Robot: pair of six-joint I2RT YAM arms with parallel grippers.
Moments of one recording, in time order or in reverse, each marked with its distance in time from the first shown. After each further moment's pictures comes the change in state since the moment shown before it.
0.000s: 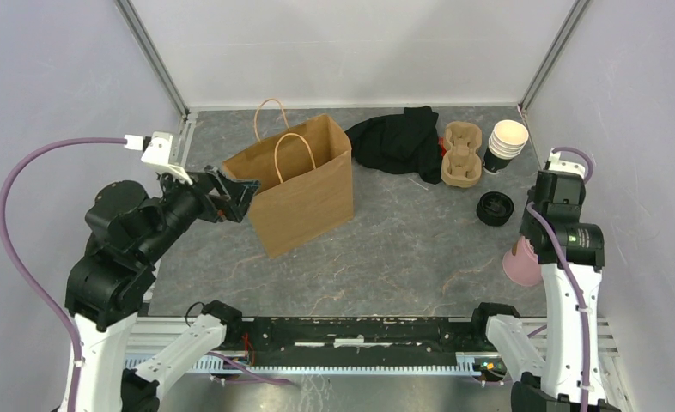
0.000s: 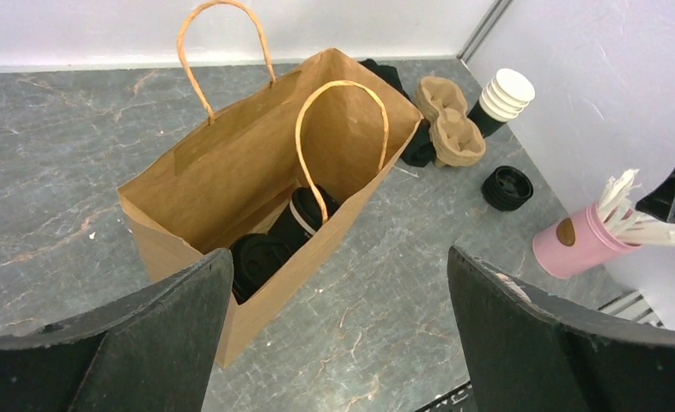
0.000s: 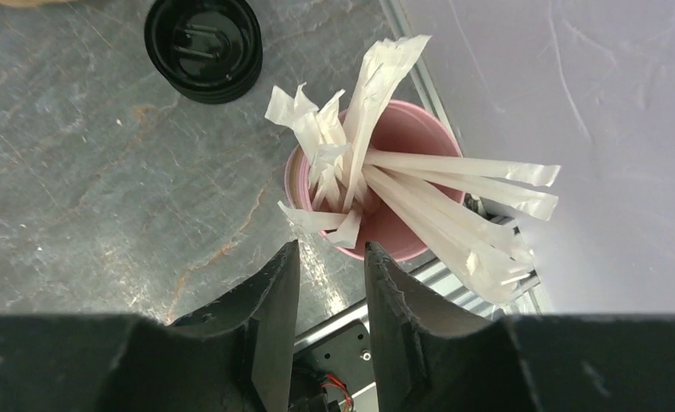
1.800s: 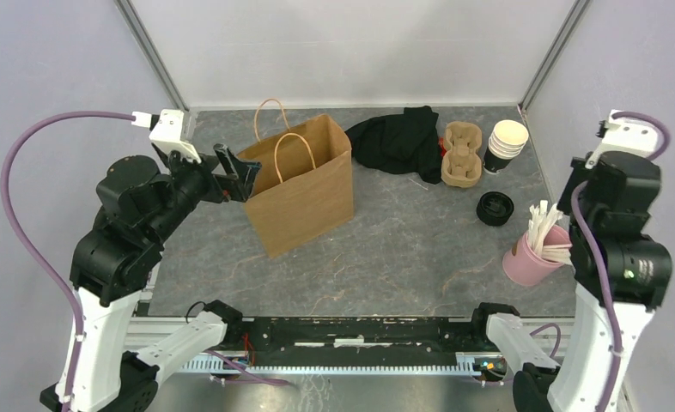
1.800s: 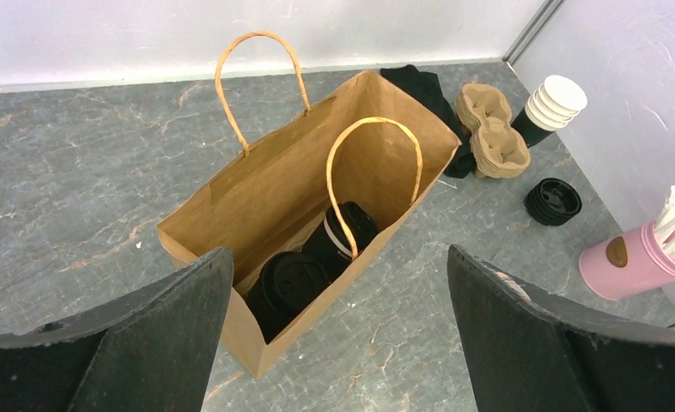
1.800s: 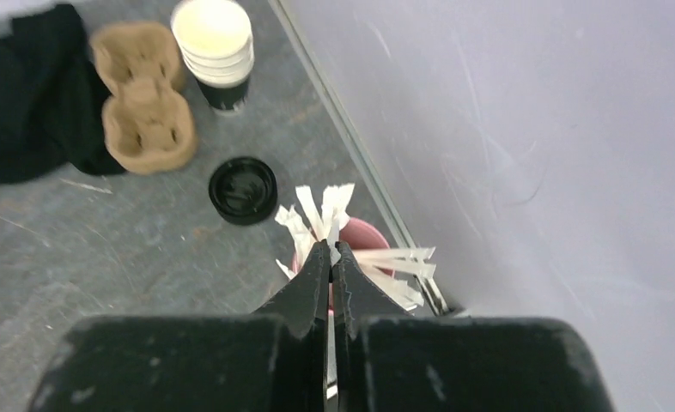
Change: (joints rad) left arm -0.072 0.129 0.097 -0.017 -0.145 0.059; right arm 0.000 0.082 0.481 -0.076 0.012 -0.093
